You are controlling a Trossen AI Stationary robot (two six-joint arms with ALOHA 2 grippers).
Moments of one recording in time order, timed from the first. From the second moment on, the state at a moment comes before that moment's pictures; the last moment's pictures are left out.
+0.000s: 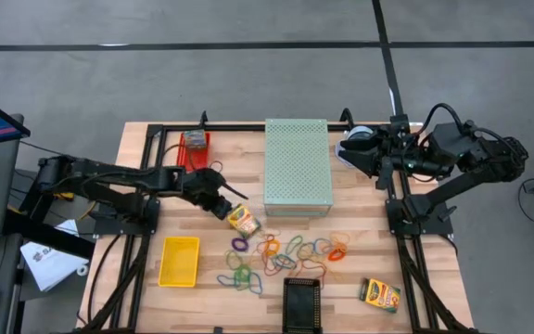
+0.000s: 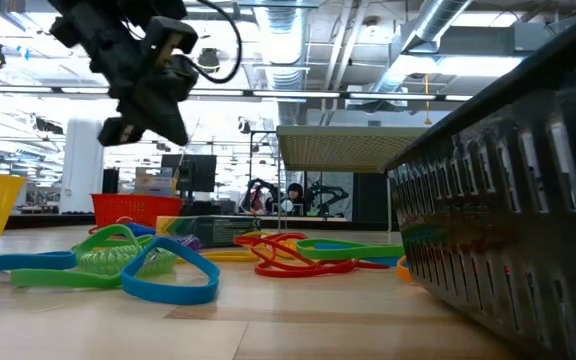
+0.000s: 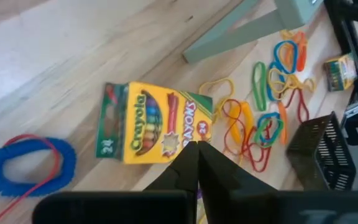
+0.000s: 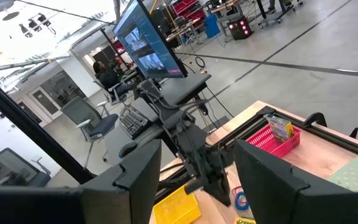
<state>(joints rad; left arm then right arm) 0.06 1.18 0.67 -0.34 0.07 -0.90 0.29 1.04 1.48 -0.55 0.53 0.59</state>
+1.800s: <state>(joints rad) 0.07 1.46 0.60 -0.17 0.16 -0.89 0.29 1.05 1.48 -0.56 0.55 0.59</state>
